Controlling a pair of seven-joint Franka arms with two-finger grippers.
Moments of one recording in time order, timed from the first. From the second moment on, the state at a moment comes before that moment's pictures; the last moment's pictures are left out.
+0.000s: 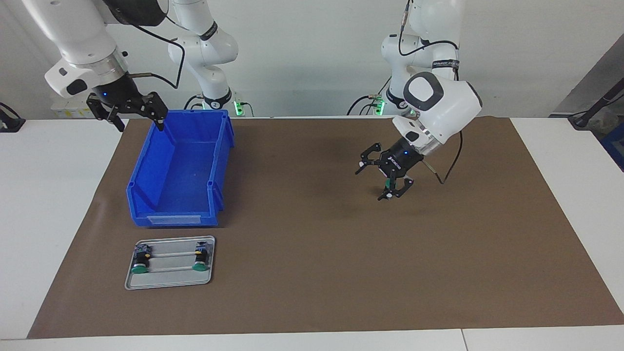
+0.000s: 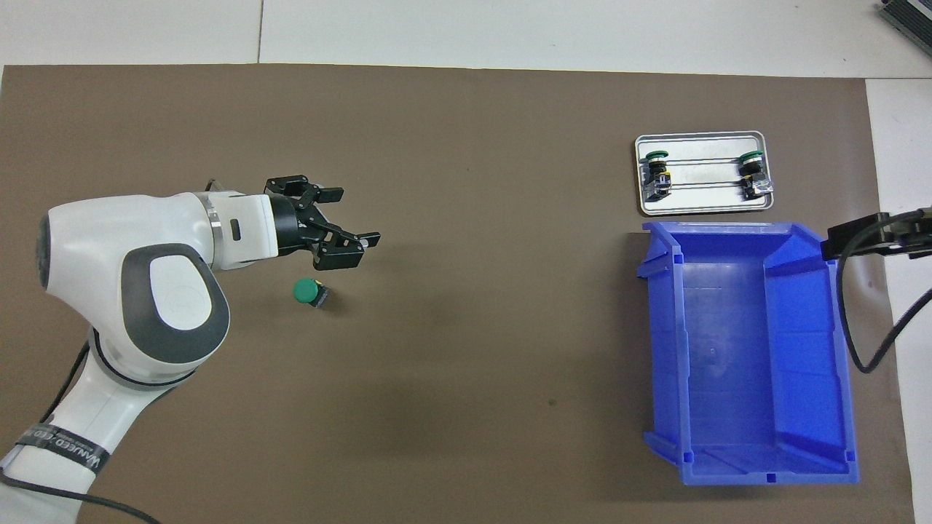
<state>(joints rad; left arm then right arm) -0.36 0.07 -0.01 -2.03 -0.94 2.41 1.04 0.11 -0.02 -0.15 -1.57 -0.02 1.51 -0.04</state>
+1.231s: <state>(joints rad) -0.34 -0.13 0.02 -1.88 -0.08 1.74 -0.09 0.11 -0.02 -0.15 -1.57 -0.02 1.51 -0.04</state>
